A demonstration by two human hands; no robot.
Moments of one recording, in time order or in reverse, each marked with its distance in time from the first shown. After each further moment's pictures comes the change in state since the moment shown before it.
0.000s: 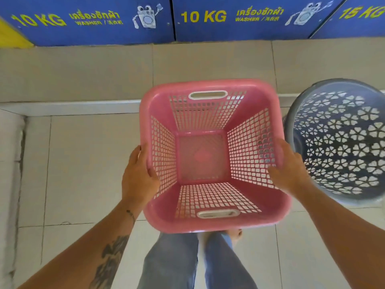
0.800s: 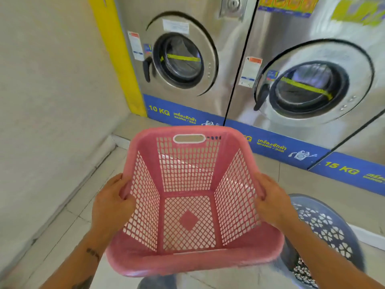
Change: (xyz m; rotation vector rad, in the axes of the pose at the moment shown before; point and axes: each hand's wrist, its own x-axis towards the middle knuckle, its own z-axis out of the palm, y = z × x) left_hand -0.263 0.079 -0.232 -0.214 0.628 -0.243; right_hand -0.165 -0.121 -0.176 -0.126 0.059 -0.702
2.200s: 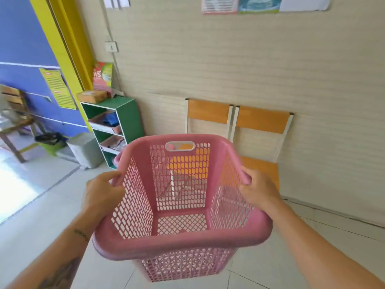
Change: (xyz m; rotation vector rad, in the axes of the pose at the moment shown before) left_hand -0.948 -0.203 -0.417 0.121 1.129 -1.262; right_hand -0.746 -0.376 0.148 -0.042 -0.754 -1.363
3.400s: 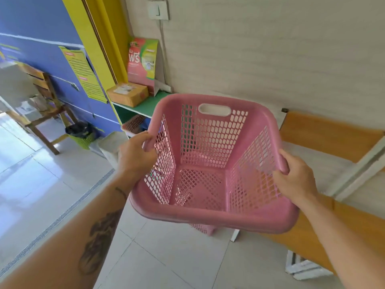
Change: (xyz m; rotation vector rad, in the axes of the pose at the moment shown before) left_hand 0.648 -0.104 0.081 -0.073 0.139 0.186; right_hand 0.508 -0.271 0.281 0.094 0.076 0.012
